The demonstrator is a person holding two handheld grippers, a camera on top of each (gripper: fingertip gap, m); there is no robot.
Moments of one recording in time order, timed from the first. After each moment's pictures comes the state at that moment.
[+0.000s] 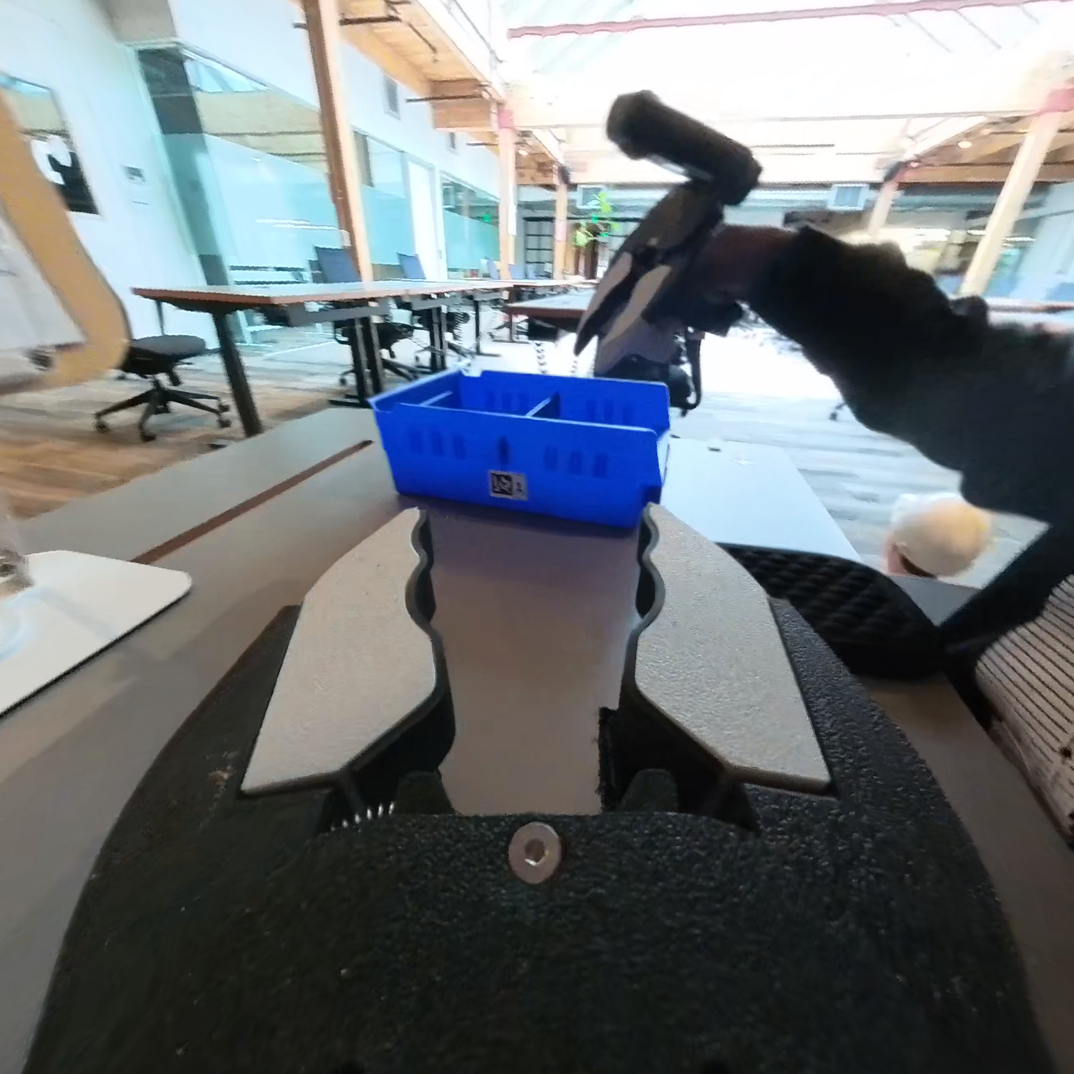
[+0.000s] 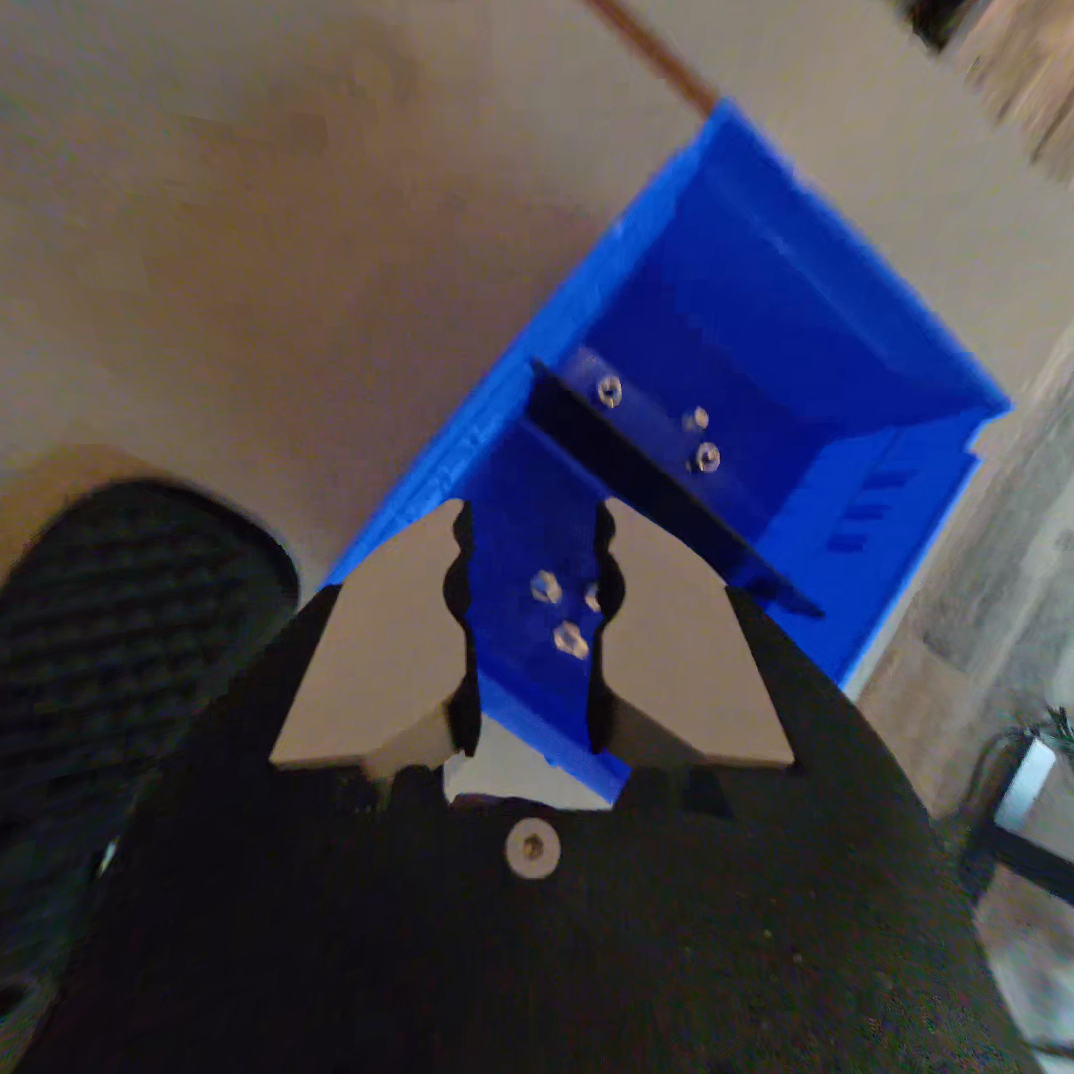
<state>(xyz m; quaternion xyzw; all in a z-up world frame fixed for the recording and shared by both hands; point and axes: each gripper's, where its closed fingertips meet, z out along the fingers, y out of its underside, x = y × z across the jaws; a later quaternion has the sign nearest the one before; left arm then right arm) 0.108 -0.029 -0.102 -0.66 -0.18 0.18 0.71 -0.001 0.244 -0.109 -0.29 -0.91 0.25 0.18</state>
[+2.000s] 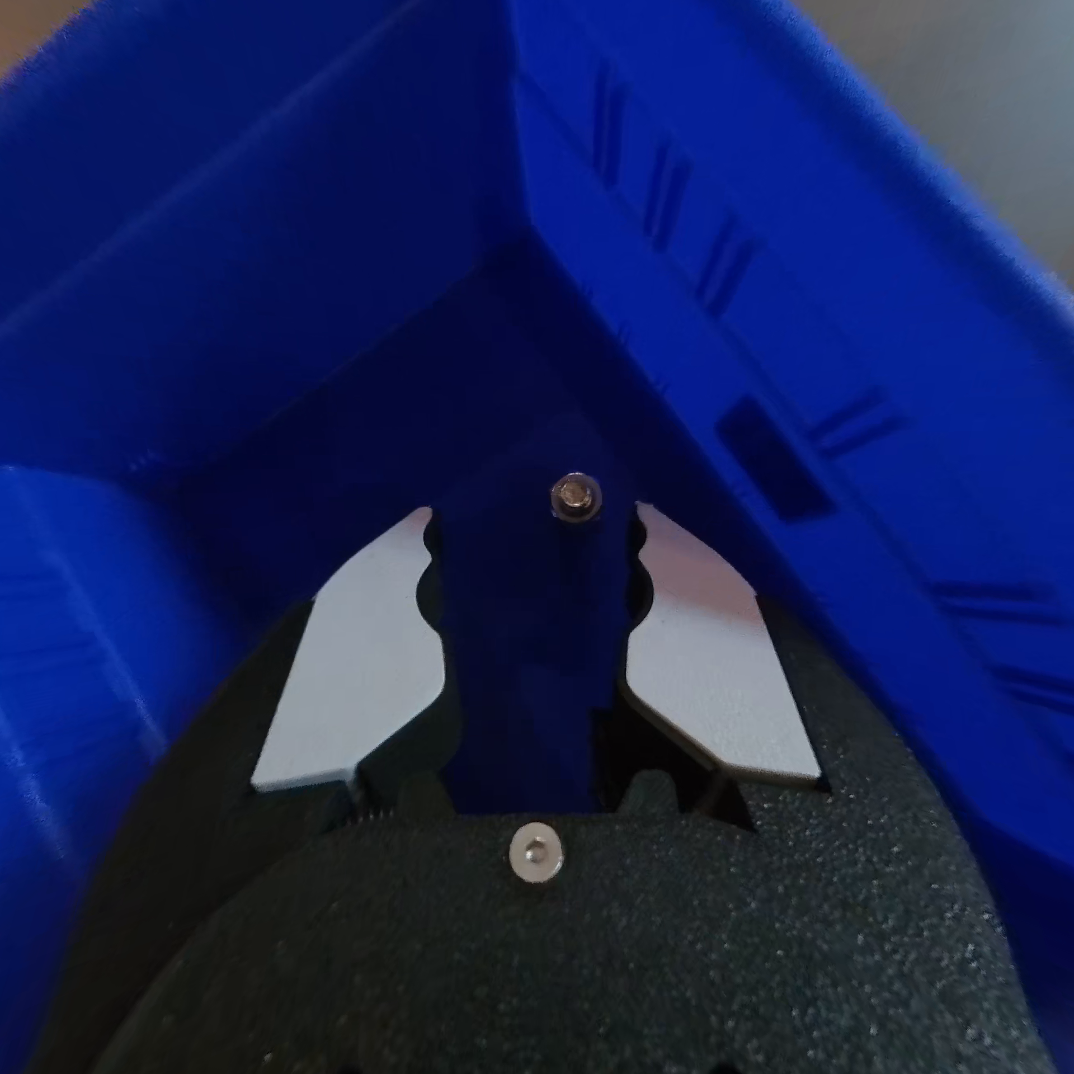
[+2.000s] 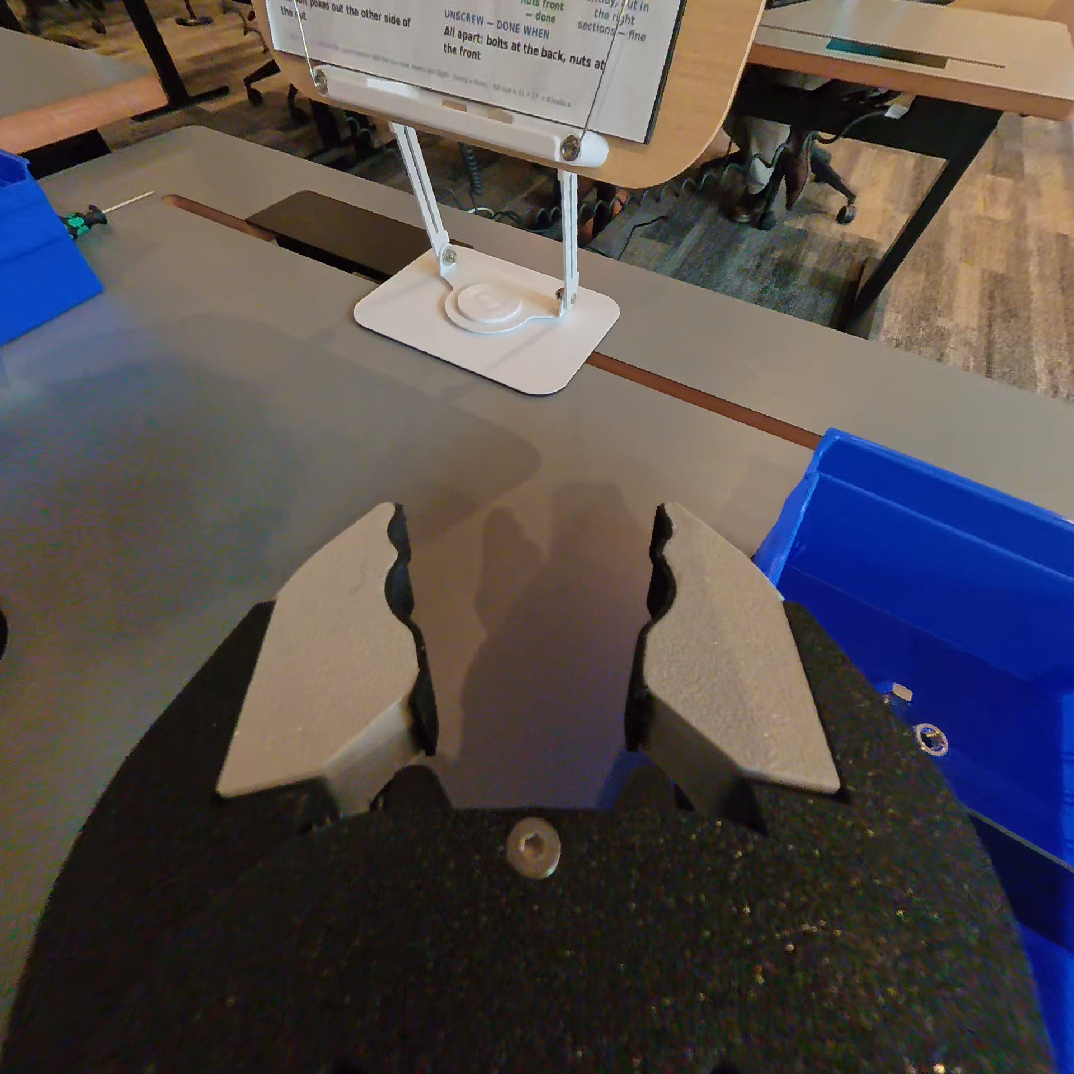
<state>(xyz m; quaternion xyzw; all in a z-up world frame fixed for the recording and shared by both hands) 0.135 -0.458 -0.220 -0.77 -0.55 0.23 0.22 -0.024 0.108 -0.102 -0.32 -0.78 0.49 0.22</state>
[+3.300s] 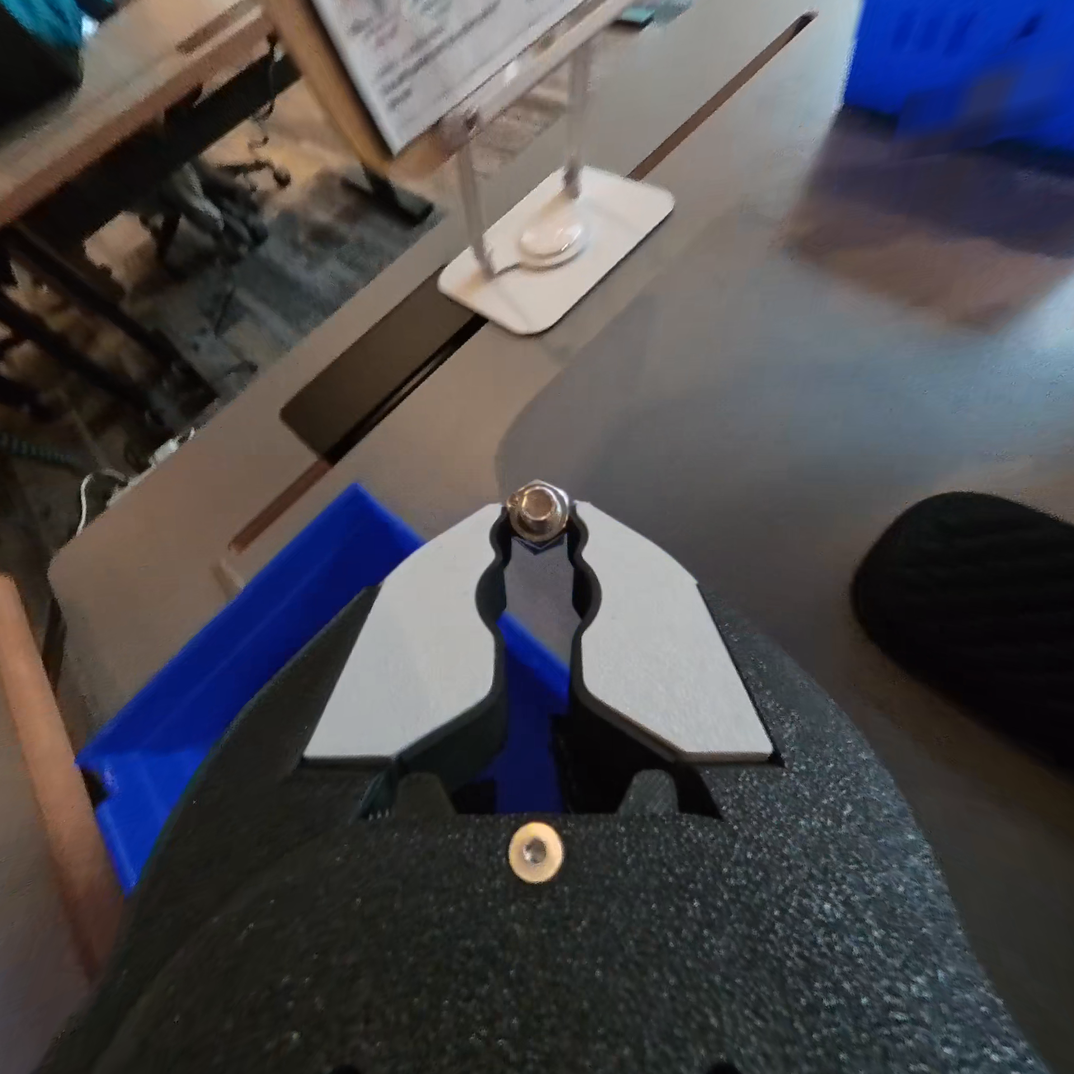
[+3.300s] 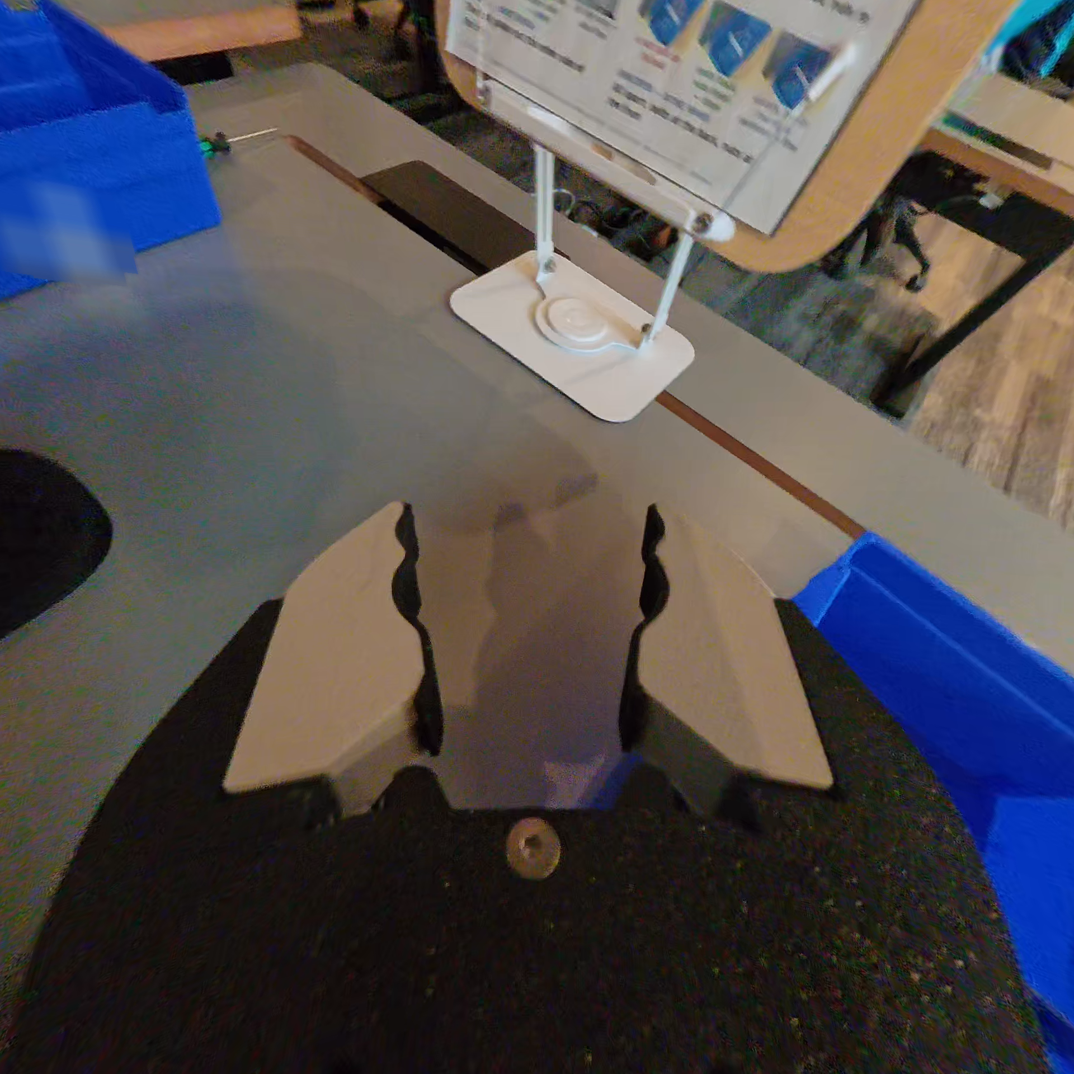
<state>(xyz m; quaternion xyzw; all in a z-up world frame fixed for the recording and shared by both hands) 0.138 -0.340 -0.059 -0.78 -0.39 0.32 0.36 0.013 0.081 -0.069 -0.21 -0.83 0.47 0.21</state>
